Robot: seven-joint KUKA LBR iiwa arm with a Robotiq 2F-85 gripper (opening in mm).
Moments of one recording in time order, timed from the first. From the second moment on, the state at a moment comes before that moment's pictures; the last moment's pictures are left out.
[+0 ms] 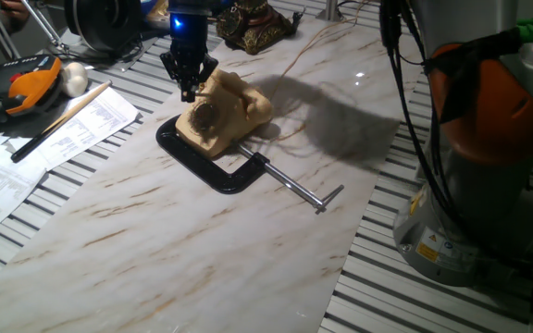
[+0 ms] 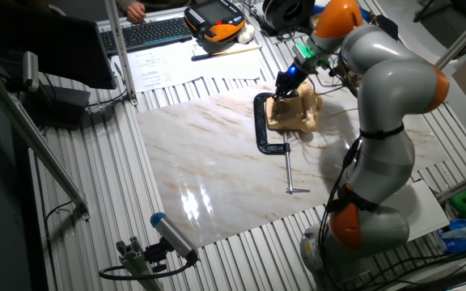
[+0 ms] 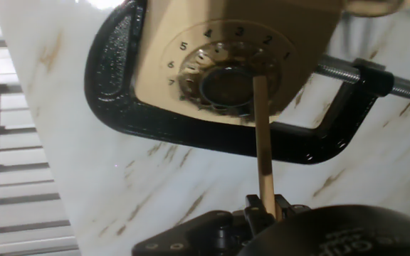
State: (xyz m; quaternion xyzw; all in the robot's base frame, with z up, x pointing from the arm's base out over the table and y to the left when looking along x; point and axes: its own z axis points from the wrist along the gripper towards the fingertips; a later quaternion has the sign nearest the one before) arm 0.590 -0.001 0.175 -0.69 -0.67 -0.14 0.24
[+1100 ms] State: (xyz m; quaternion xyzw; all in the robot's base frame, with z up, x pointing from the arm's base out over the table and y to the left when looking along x) arm 0.598 -0.010 0.155 -0.69 -0.65 -0.17 0.27
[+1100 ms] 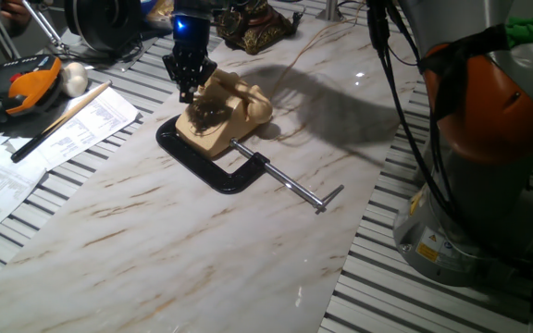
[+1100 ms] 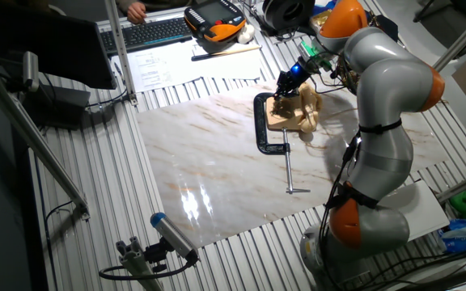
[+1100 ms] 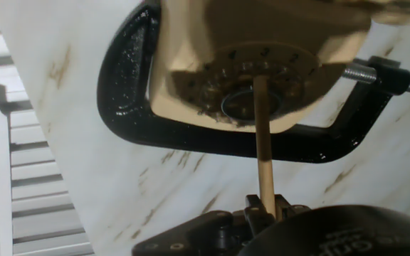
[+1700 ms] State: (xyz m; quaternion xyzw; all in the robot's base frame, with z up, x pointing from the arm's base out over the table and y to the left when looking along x) arm 0.602 -0.001 0.157 -0.69 -0.64 -0.18 0.28
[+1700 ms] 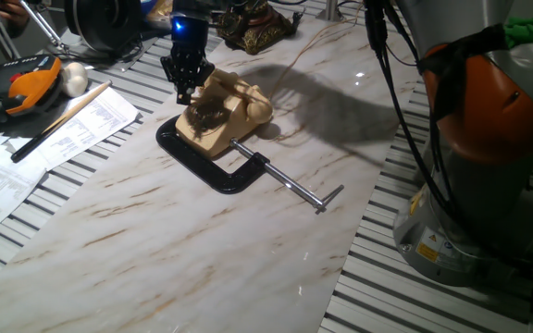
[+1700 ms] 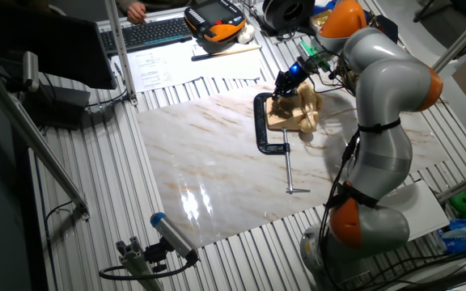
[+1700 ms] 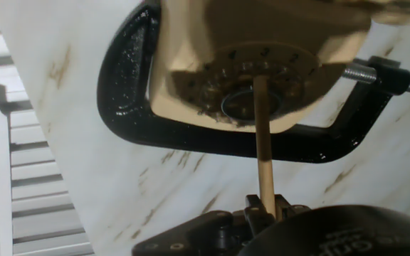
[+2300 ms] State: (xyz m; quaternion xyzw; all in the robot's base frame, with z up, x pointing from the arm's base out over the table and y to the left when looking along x) arm 0.604 -0.008 0.154 -0.69 -0.64 -0.18 0.29
